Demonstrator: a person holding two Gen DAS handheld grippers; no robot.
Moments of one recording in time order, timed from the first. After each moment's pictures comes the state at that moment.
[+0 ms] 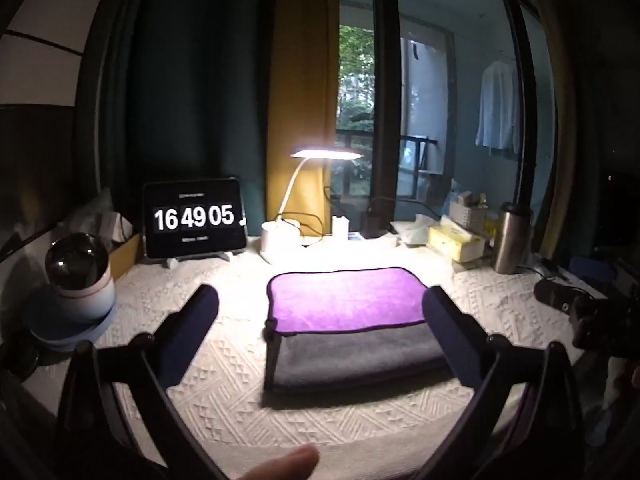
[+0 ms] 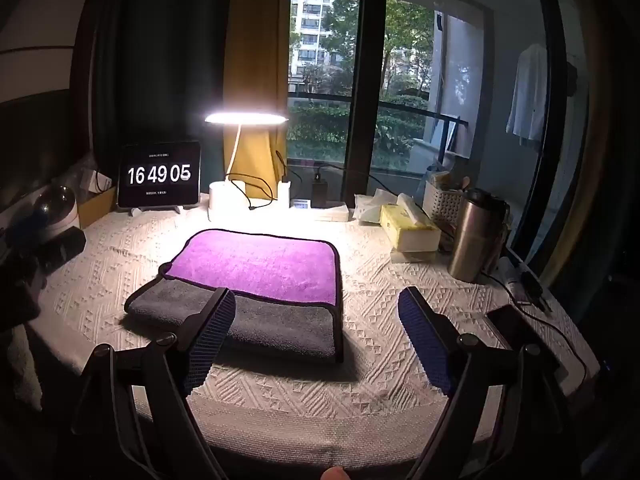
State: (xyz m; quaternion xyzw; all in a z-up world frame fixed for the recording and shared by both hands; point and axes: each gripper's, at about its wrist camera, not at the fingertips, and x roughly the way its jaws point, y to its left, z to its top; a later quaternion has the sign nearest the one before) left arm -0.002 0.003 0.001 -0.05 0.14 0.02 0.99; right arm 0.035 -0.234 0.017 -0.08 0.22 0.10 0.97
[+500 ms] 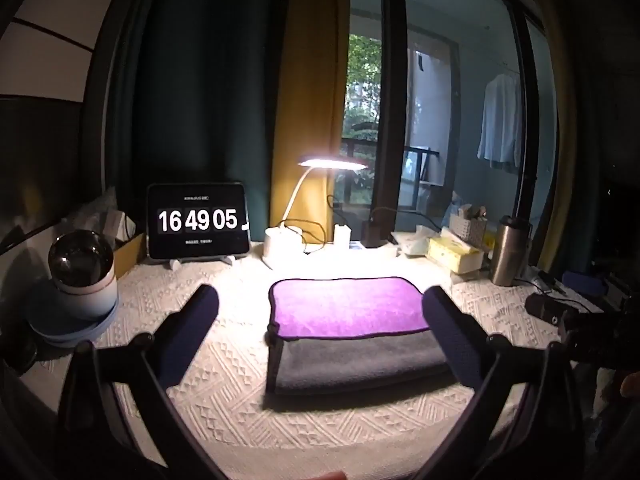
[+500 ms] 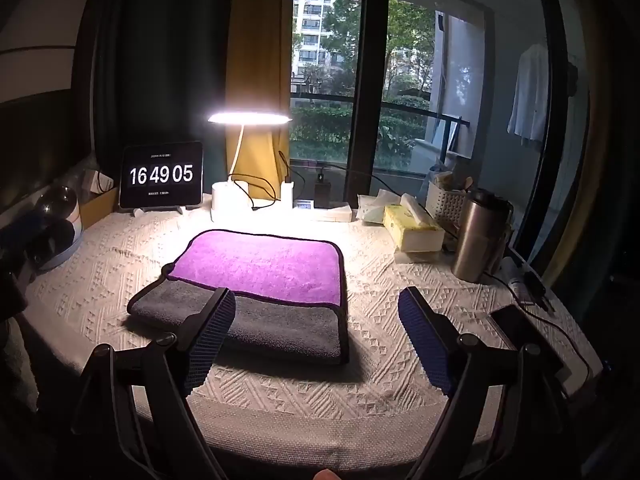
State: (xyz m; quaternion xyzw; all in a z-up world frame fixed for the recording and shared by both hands) left arm -0.010 0.010 0.005 -0.05 0.13 0.02 0.99; right arm 0.036 -0.229 0.015 -0.08 0.22 0.11 0.97
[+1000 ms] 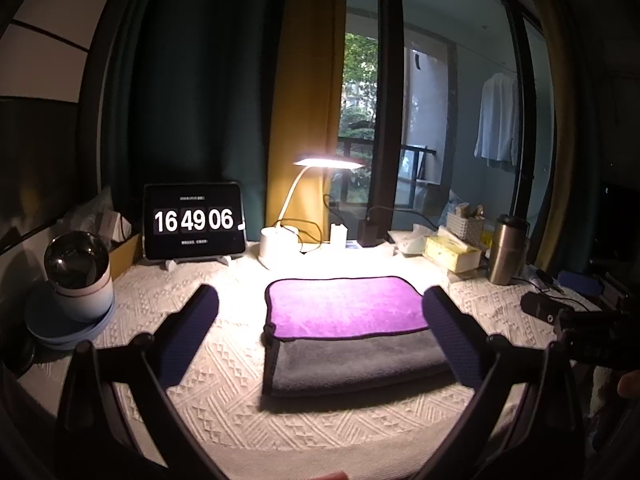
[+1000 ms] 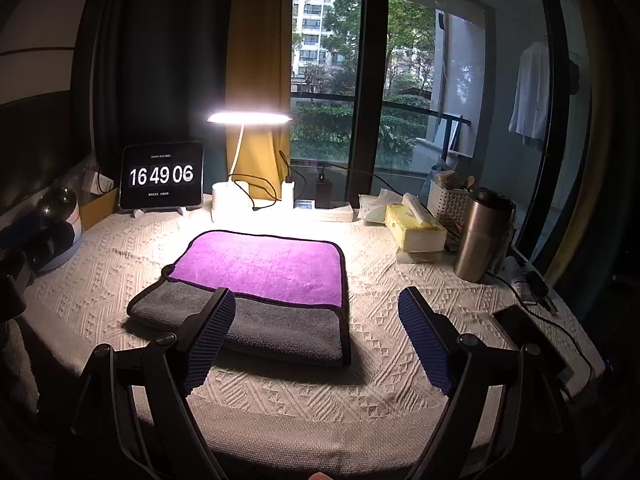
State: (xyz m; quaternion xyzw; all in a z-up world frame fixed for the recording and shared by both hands) left arm -0.007 0.005 0.003 -0.04 0.13 0.01 0.99; right arm 0.040 -0.229 0.013 -0.08 0.22 0.11 0.97
